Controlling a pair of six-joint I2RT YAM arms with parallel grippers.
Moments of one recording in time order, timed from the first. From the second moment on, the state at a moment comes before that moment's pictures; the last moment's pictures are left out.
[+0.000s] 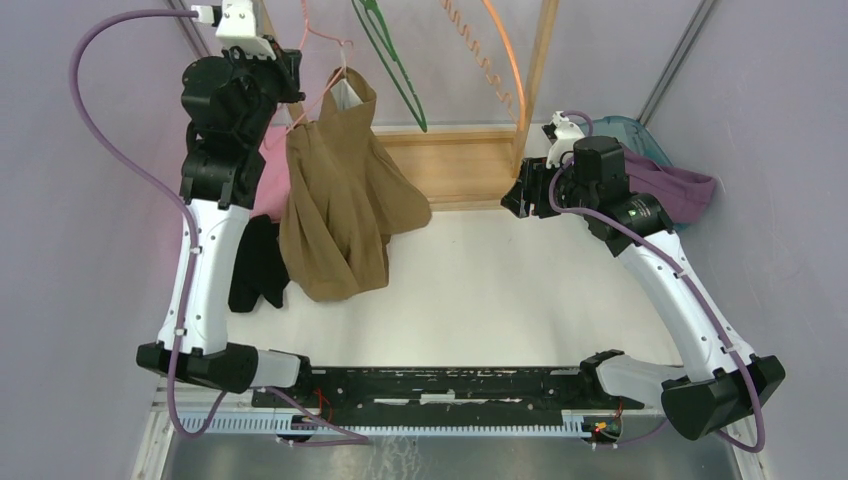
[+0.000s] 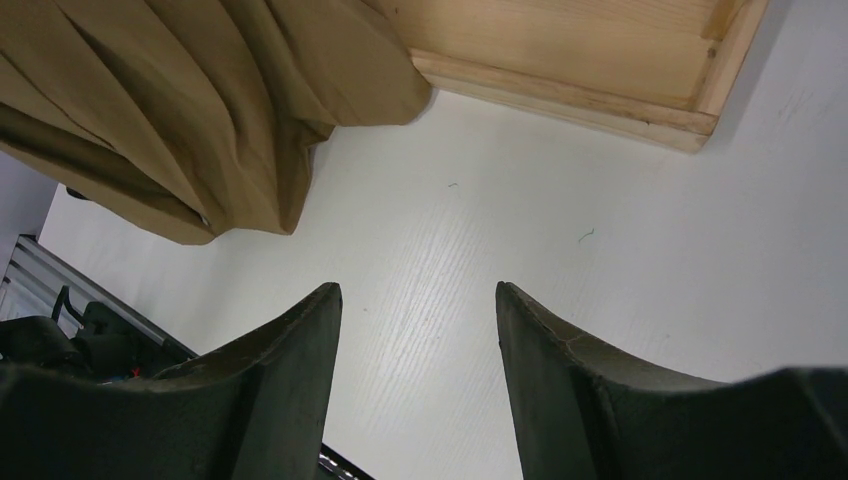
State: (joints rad) left arm -0.18 1.35 1.82 -0.34 0.00 -0.06; right arm 0.35 1.18 1.30 -0.67 -0.25 0.27
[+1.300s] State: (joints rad) left arm -0.18 1.50 1.66 -0.01 -0.02 -0.06; right arm 0.32 1.19 1.29 -0.67 -0.23 0.27
